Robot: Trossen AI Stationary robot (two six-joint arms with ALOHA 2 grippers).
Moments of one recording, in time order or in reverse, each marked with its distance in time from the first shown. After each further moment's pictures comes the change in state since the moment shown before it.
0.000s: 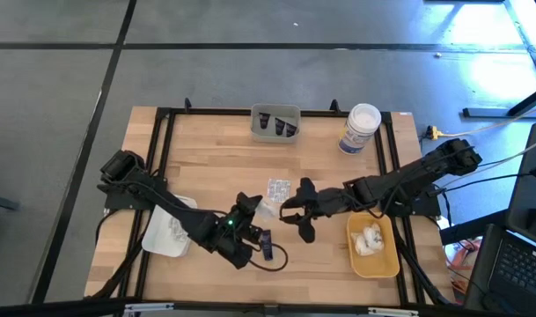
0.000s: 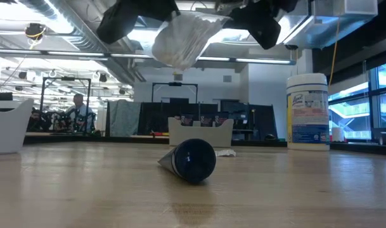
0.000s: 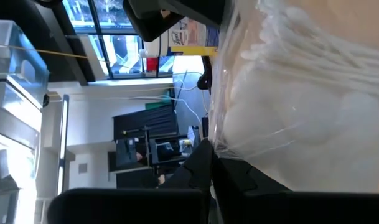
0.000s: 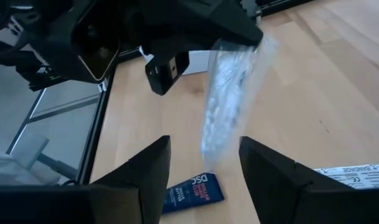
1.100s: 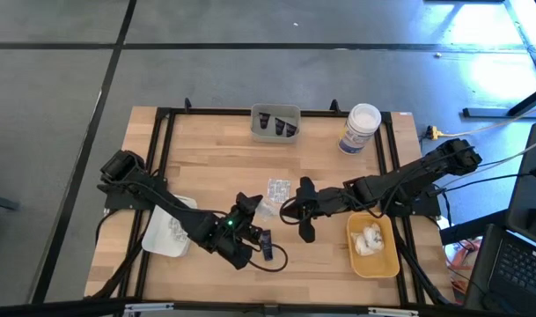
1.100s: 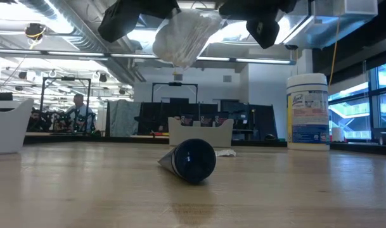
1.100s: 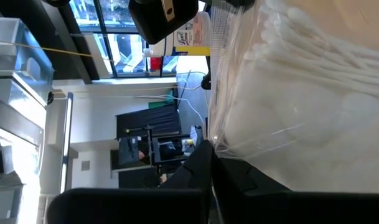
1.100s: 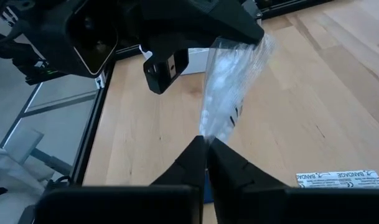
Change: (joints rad) left arm 0.000 0.000 0.000 0.018 -0.019 0.006; right arm -0.005 0.000 0.000 -0.001 0.000 -0.042
